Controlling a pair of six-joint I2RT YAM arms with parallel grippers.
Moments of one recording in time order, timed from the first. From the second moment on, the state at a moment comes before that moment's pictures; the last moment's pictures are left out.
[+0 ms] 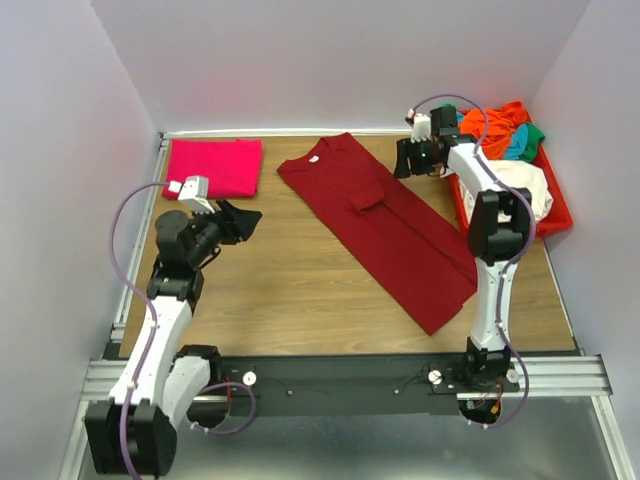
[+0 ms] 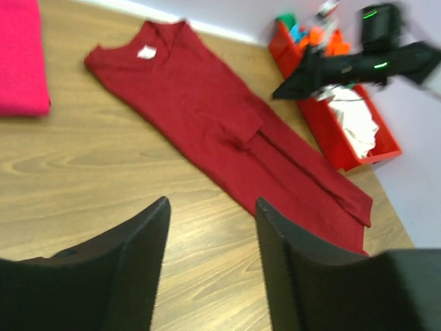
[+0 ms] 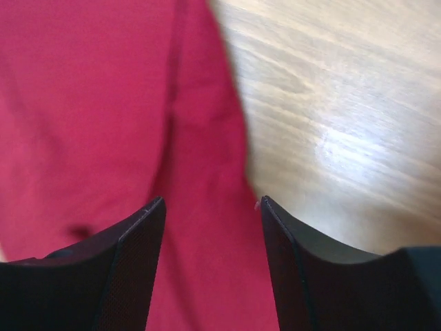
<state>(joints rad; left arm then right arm) -0.03 0.77 0.59 0.08 0.47 -0.51 0.11 2.34 2.01 -0.60 -0.38 -0.11</state>
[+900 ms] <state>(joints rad) -0.28 1.88 1.15 0.18 0.18 -0.58 0.73 1.55 1.01 -0.62 -0.14 -0.51</state>
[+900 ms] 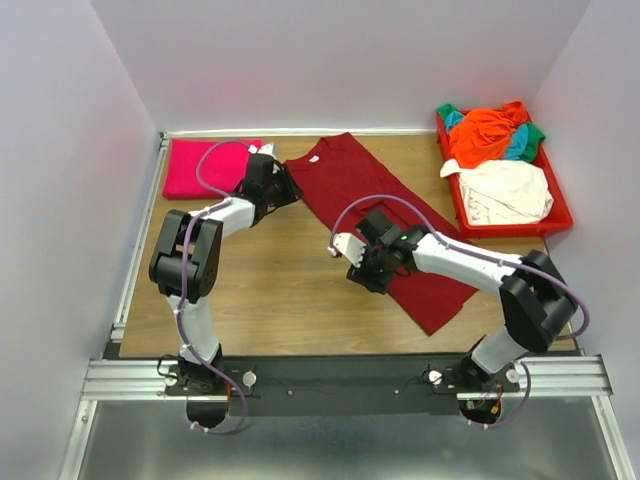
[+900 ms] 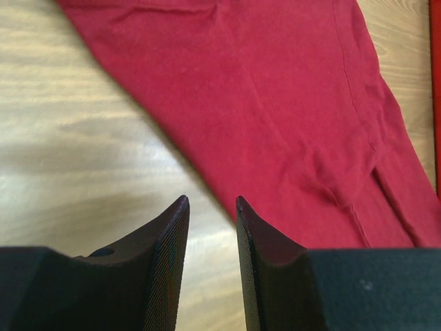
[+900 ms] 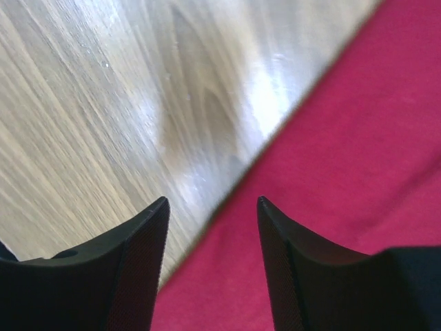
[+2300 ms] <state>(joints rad) -0.16 1.32 1.10 0.11 0.06 -0.19 0.93 2.12 1.64 -0.70 -0.21 -0.34</state>
